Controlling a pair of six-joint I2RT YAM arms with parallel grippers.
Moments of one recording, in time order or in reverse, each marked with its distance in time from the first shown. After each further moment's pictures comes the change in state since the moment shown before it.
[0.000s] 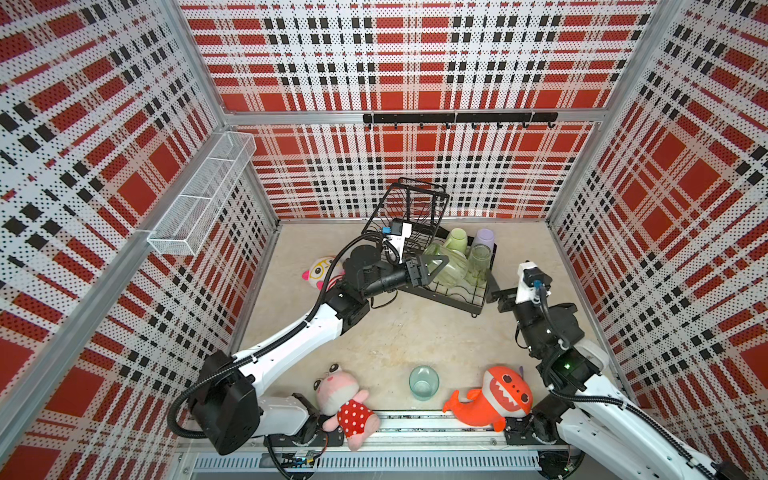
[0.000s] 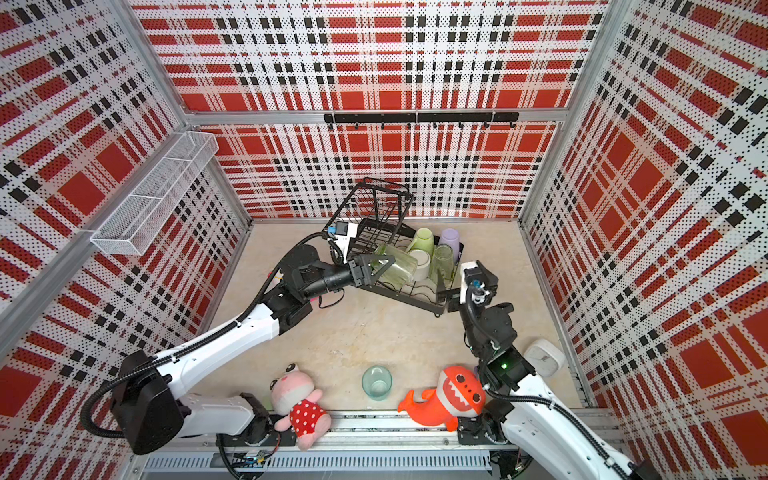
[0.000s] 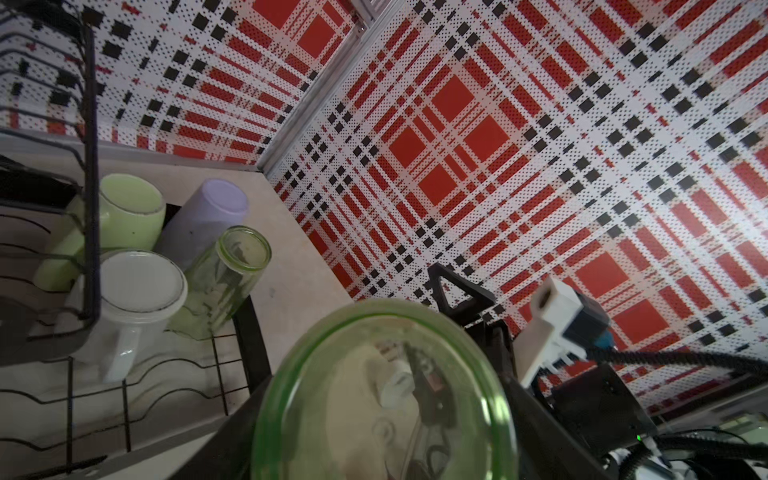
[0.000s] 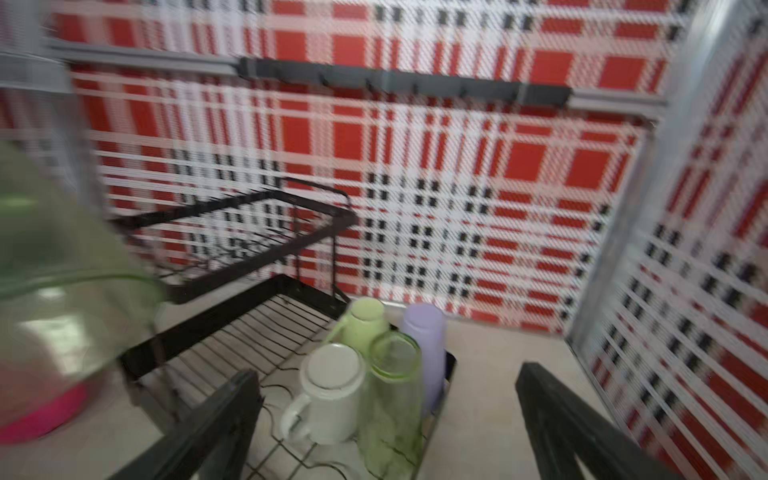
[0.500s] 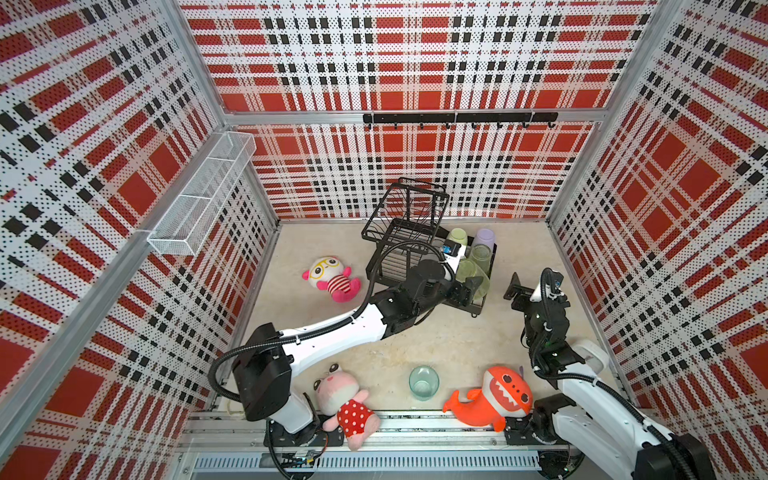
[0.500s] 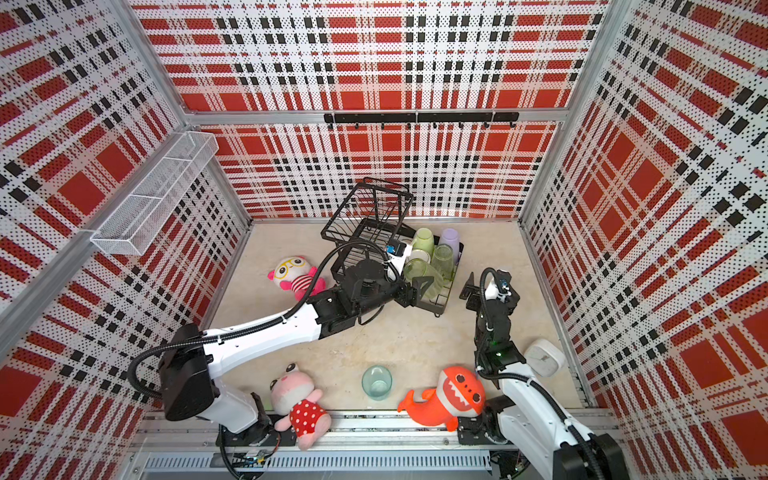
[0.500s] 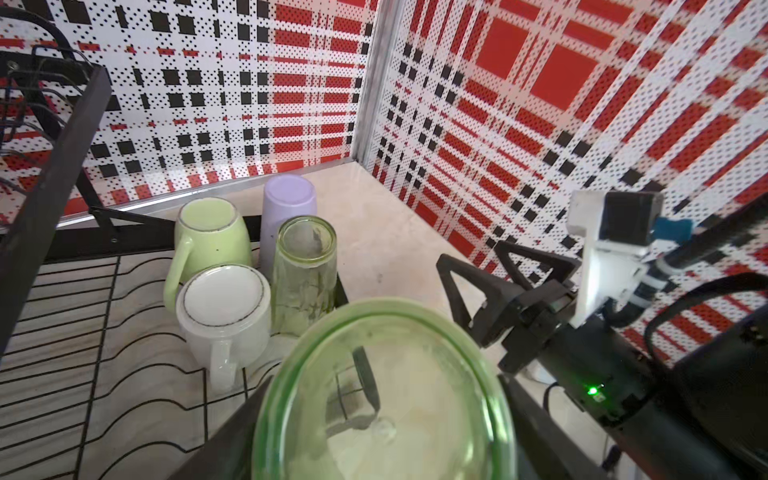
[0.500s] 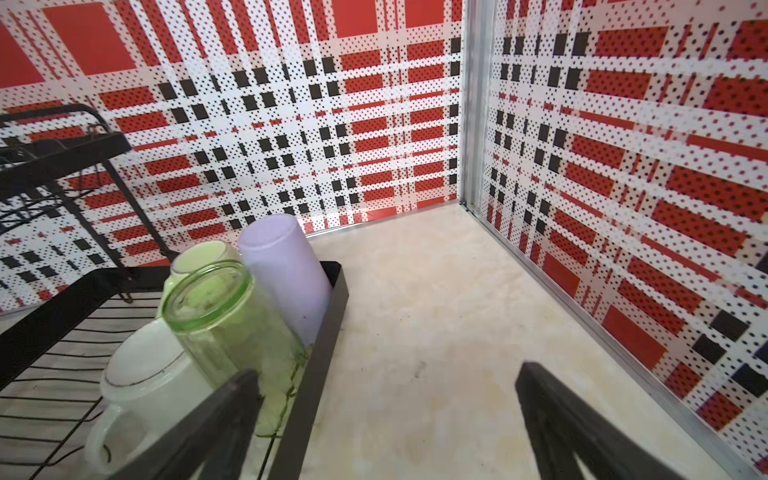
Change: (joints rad) left arm -0.277 0.251 0.216 -0.222 -0.512 0.431; right arm -0.268 0.178 -0.163 0.146 0.065 0.256
